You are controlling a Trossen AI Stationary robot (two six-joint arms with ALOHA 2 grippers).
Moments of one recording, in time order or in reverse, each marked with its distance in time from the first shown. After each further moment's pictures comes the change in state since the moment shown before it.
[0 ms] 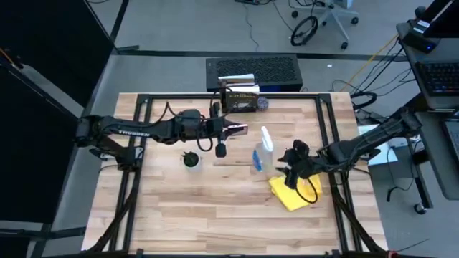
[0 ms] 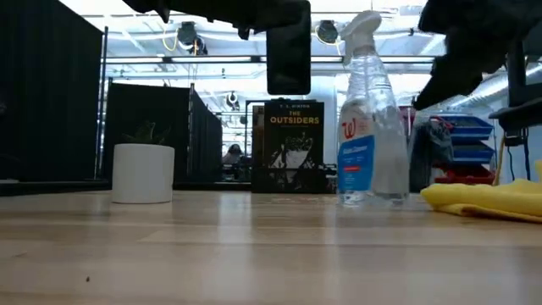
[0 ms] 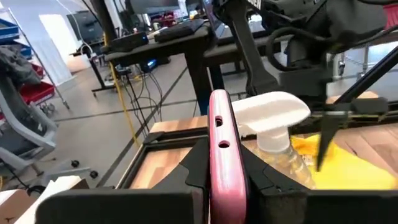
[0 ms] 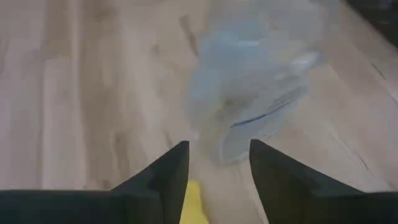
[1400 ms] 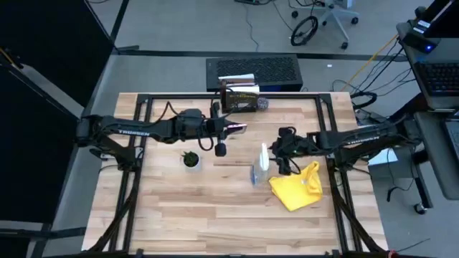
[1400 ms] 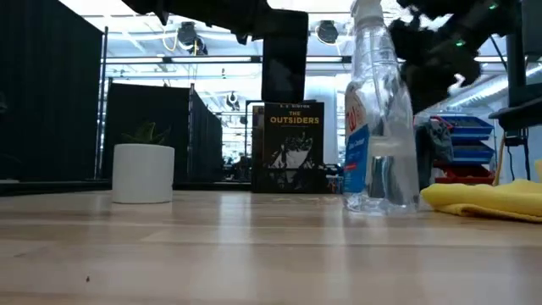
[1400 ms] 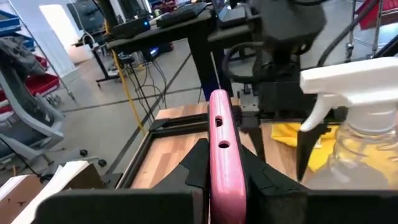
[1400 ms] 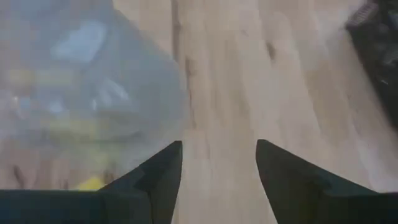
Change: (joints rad) left arm 0.012 0.000 -0.001 -0.053 -0.014 0.027; right arm -0.360 0.061 0.010 0.090 -0.255 -0.505
